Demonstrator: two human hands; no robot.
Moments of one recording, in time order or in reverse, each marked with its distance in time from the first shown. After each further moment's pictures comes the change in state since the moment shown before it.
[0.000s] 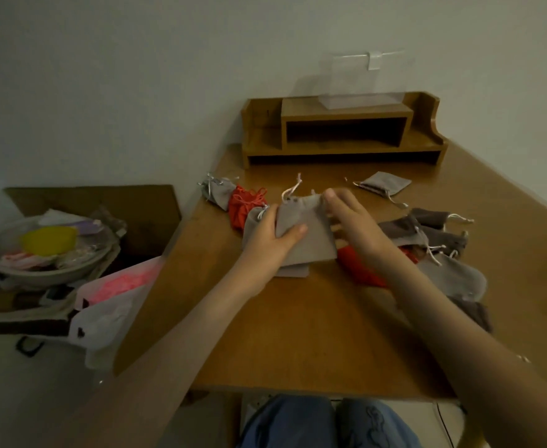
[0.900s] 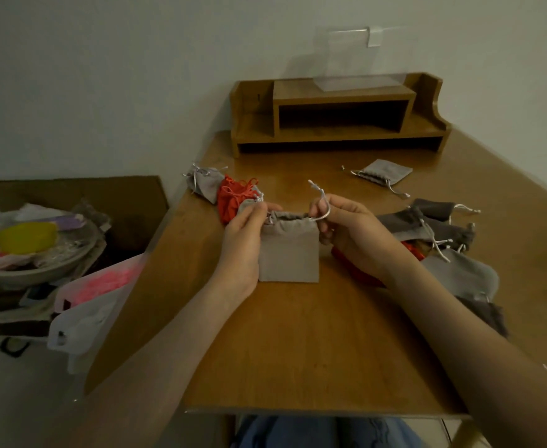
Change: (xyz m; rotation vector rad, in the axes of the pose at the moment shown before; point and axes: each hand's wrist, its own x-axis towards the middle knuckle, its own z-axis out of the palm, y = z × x) left_hand 0.013 -0.016 -0.003 -0.380 0.217 -0.092; right_hand 0.009 0.021 -0.006 0.401 -0.229 -0.031
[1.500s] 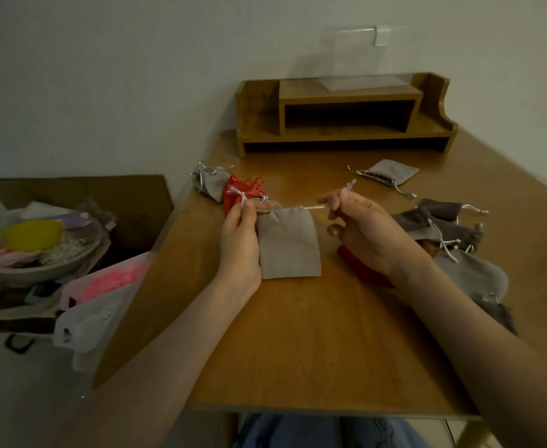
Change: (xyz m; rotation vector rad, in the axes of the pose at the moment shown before) left_hand 0.002 -0.002 -0.005 -0.103 0.151 -0.023; right_hand 0.000 -0.002 -0.003 0.085 0.112 0.026
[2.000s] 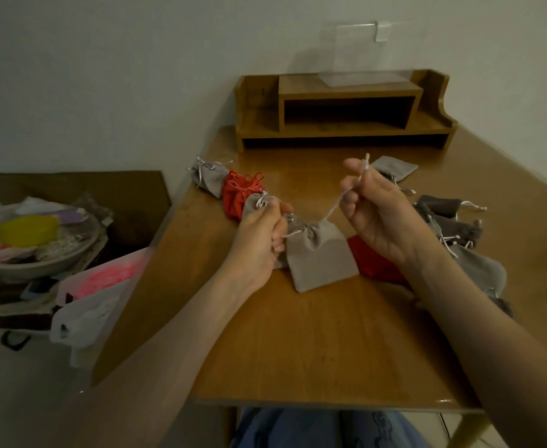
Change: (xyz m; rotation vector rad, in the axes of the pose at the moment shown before) left_hand -0.005 0.001 0.007 0.001 -0.309 -0.091; right_hand -0.002 -0.012 -0.007 0.412 -0.088 -0.154
